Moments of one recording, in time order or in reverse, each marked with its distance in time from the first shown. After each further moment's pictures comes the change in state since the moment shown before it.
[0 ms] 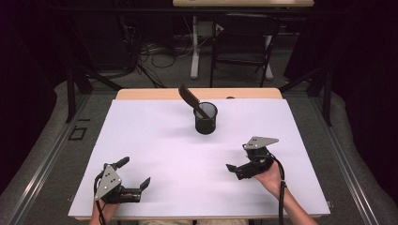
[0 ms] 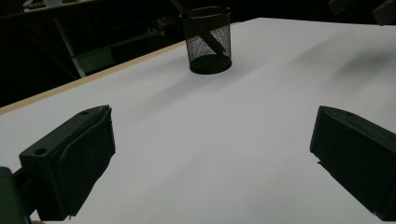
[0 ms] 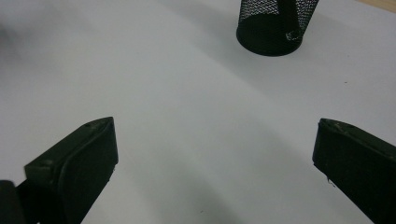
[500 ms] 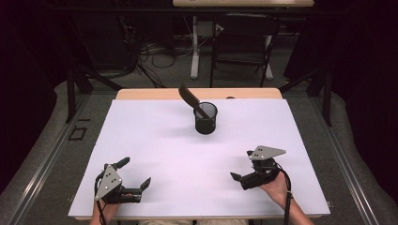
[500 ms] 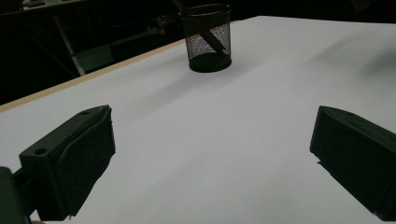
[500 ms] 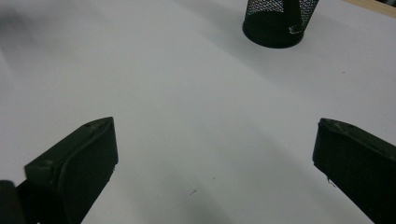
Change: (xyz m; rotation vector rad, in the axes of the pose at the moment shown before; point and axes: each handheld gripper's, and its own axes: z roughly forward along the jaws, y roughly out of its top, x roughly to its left) left arm -0.001 -0.001 0.001 0.007 0.001 -0.001; right arm 0.012 -0.020 -0.018 -0.031 -0.022 -0.038
